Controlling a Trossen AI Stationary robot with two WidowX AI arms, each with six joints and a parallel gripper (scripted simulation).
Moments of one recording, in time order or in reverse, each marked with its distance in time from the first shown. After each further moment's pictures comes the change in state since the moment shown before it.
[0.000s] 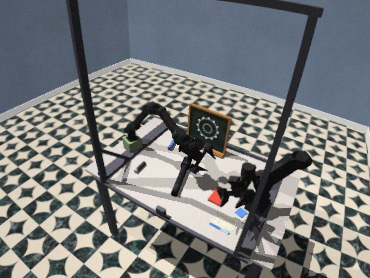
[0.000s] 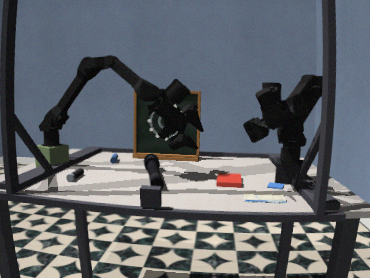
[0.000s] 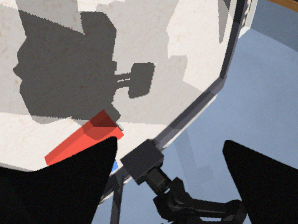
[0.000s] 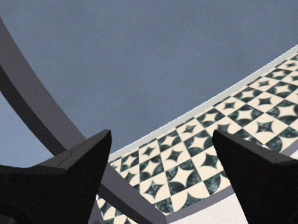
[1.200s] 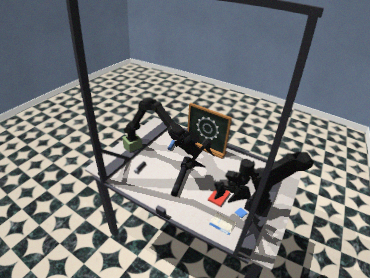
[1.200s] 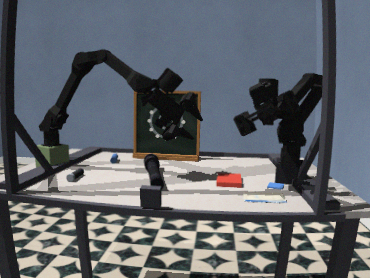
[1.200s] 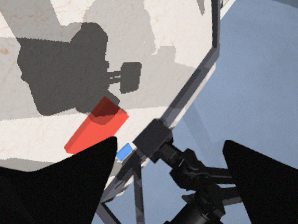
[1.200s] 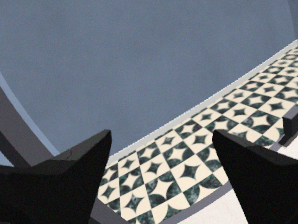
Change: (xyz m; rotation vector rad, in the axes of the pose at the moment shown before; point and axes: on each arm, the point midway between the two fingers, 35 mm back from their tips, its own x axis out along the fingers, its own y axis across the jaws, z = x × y) left arm -0.037 -0.011 -0.017 0.214 0.097 0.001; right arm -0.006 -0.023 0.028 -0.047 -0.078 -0.135
